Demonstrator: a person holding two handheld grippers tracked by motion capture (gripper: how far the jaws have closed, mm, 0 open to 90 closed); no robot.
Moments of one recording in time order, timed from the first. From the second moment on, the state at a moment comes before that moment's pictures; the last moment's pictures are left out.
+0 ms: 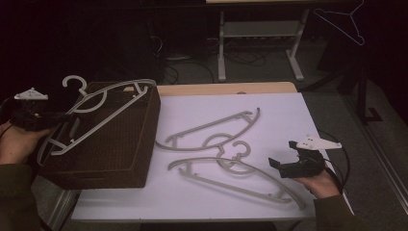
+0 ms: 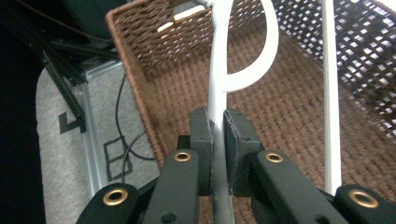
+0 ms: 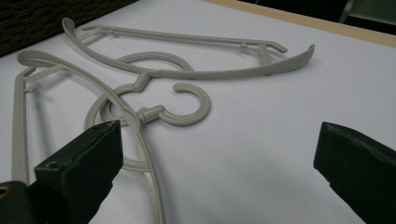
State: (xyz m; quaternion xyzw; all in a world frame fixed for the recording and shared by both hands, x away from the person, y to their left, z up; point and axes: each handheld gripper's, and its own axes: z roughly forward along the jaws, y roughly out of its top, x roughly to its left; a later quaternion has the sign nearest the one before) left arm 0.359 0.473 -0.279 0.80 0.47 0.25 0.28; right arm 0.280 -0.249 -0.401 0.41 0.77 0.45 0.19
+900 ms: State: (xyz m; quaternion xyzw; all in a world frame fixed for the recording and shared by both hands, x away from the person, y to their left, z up) left arm 0.378 0.458 -0.319 0.81 0.49 0.25 0.22; right arm 0.280 -0.248 -0.400 0.41 0.77 0.45 0.19
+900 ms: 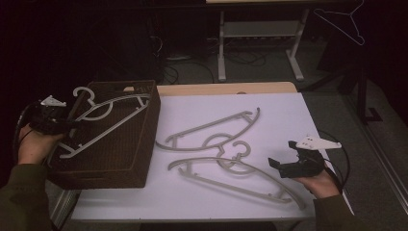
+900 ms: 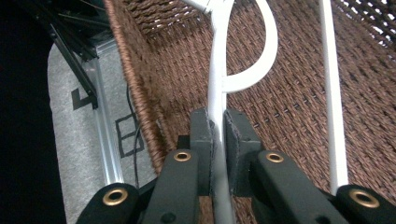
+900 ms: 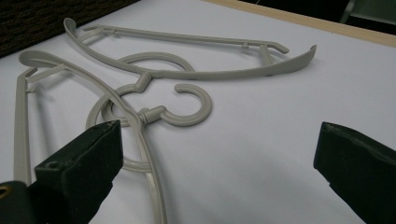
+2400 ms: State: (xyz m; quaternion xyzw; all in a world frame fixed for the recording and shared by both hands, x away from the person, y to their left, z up) left arm 0.374 0.341 -0.296 0.80 0.37 0.13 0.44; right arm 0.279 -0.246 -0.396 0.40 0.77 0.45 0.19
